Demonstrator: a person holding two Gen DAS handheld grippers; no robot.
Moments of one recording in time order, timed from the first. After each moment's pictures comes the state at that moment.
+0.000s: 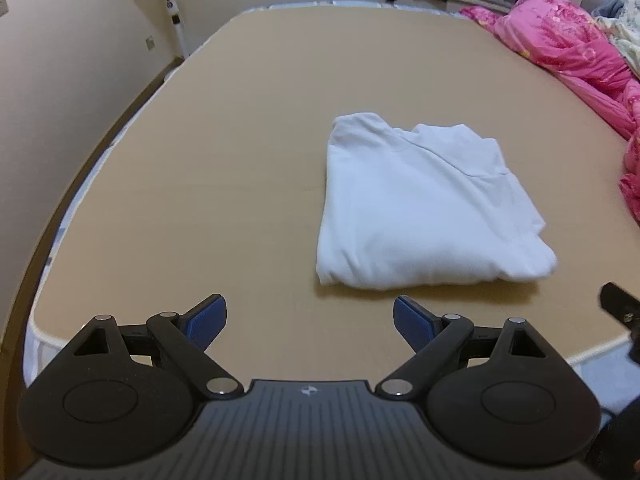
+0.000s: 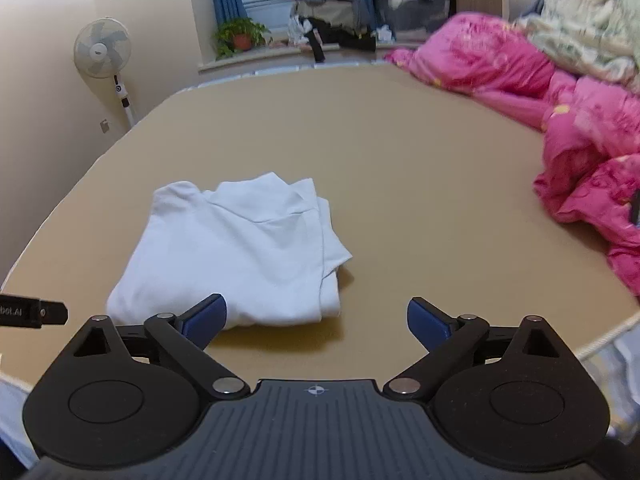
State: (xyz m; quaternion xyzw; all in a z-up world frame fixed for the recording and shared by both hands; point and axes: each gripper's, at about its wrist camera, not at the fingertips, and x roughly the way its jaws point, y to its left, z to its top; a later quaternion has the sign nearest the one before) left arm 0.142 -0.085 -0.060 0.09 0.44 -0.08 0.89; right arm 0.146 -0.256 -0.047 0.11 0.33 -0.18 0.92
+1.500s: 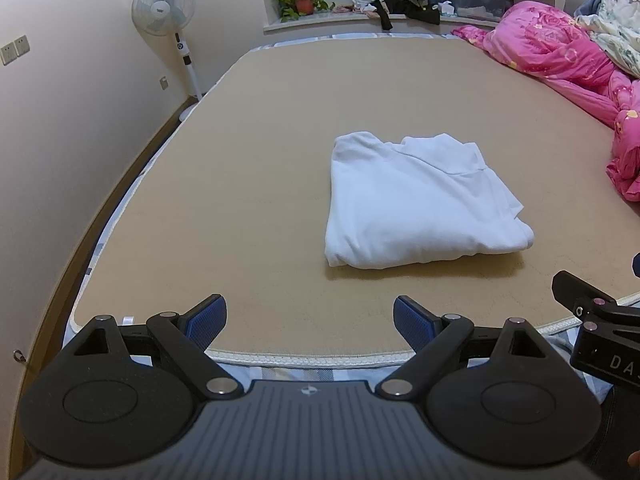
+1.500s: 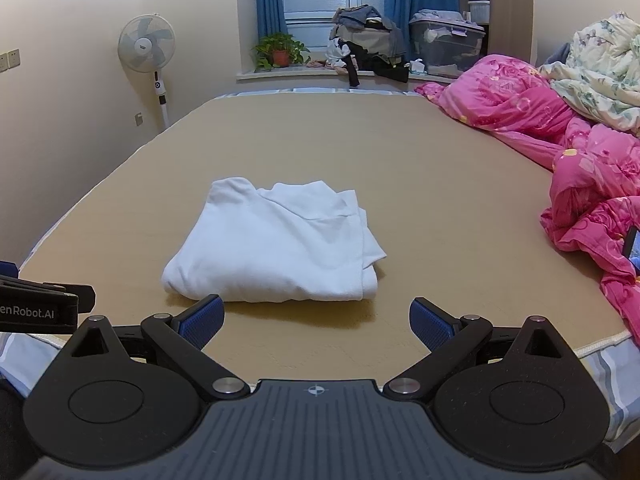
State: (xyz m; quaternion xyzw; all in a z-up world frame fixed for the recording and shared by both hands) left arm 0.065 -0.072 -0.033 0.12 0.39 -0.08 0.91; right arm 0.111 -0.201 -0.027 0.06 0.31 -0.14 0.94
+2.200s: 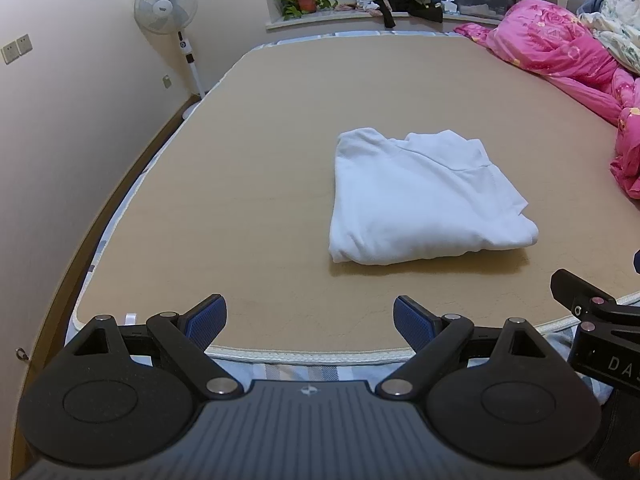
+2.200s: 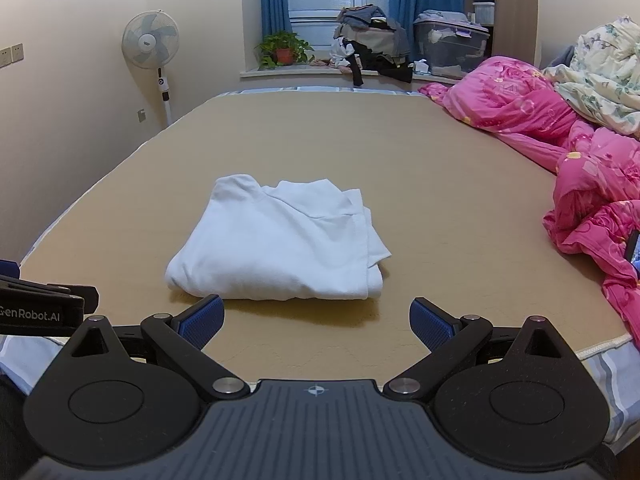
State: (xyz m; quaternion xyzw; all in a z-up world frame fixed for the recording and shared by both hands) left arm 0.065 -0.070 -0.035 0.12 0.39 -0.07 0.91; right arm 0.113 -0.196 -0.027 0.05 0.31 -0.14 0.94
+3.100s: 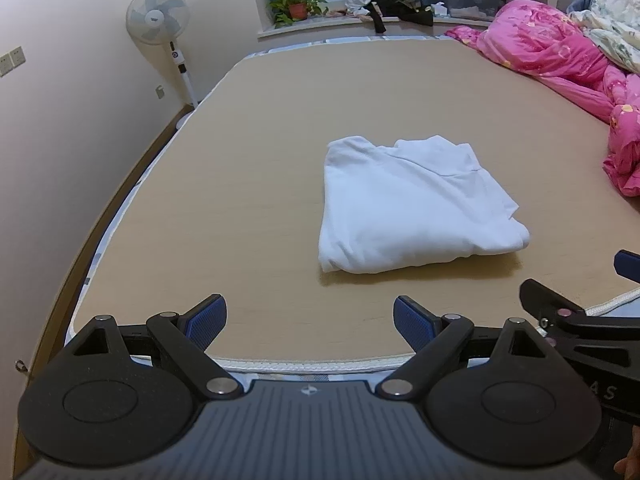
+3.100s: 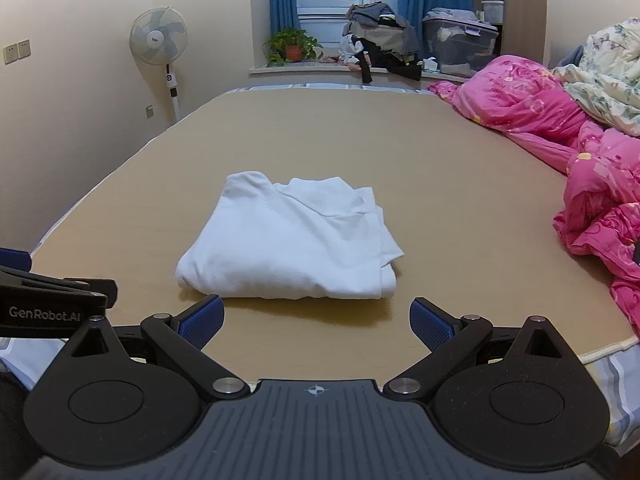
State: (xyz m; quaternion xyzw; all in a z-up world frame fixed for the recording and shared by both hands) left arm 0.064 -0.077 -0.032 0.13 0.38 -0.09 0.91; right arm 0.117 -0.195 -0.028 0.05 0.32 -0.12 0.94
